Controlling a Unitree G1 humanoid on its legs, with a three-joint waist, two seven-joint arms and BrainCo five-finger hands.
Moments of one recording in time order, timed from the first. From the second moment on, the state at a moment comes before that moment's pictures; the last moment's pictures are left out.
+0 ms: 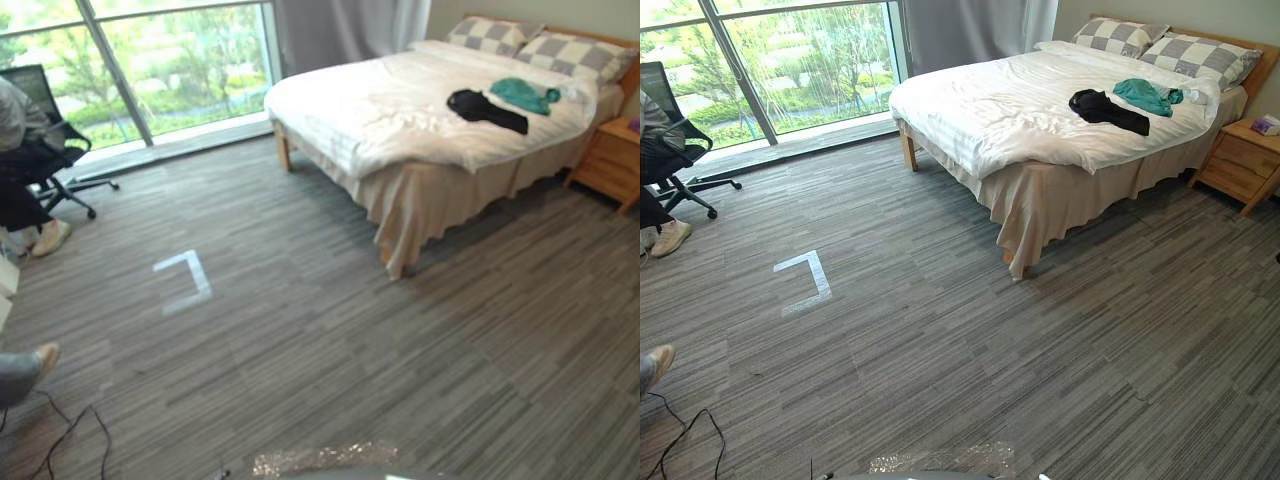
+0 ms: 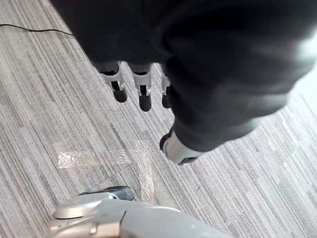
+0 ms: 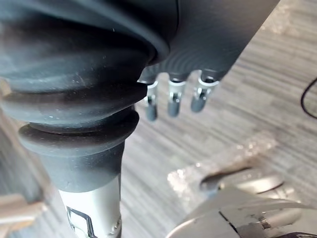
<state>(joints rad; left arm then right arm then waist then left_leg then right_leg) 0.19 0.12 0.05 1.14 0.05 -0.07 0.11 0.20 -0.06 -0.31 1.13 0.16 -0.07 -0.06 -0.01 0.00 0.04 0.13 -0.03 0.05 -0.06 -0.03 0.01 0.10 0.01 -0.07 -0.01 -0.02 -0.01</state>
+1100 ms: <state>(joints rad) 0.13 0.14 0.05 1.15 0.06 -0.07 0.11 0.14 -0.02 -0.39 1.10 0.14 -0.07 -0.06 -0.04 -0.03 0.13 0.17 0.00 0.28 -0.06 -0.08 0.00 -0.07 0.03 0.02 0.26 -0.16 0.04</state>
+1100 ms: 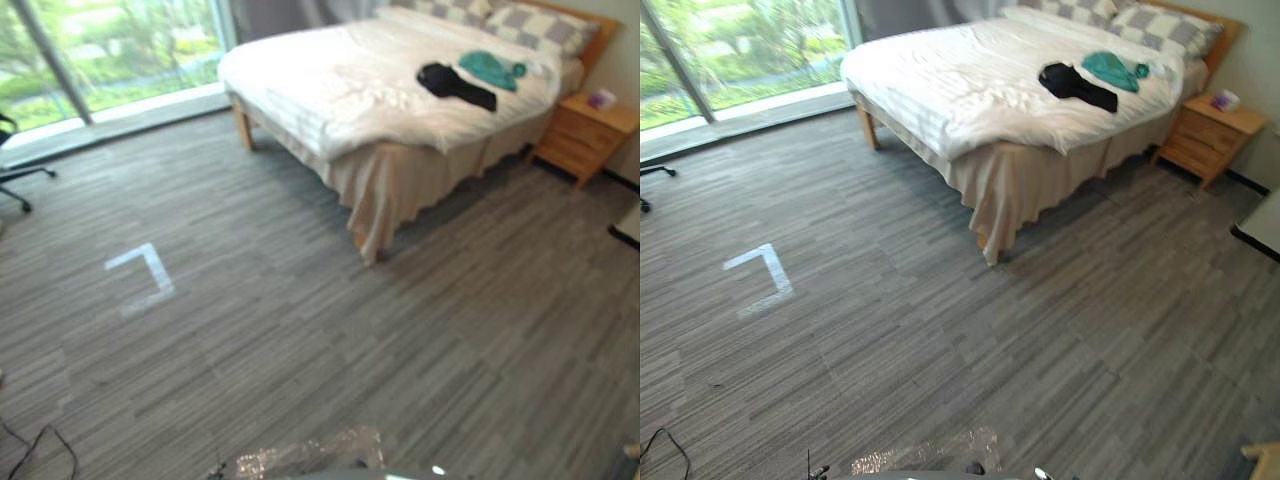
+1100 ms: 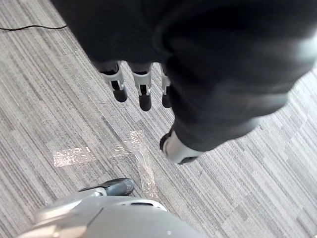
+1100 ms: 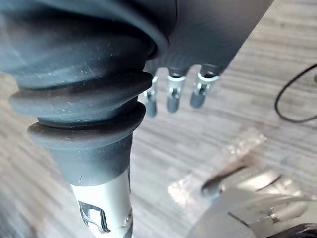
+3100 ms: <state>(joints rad) 0.05 0.00 0.20 1.11 -0.01 -0.12 0.09 0.11 -0.06 -0.44 1.09 0.13 -0.07 -0.04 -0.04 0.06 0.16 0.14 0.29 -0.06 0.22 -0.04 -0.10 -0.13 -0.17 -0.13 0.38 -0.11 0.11</state>
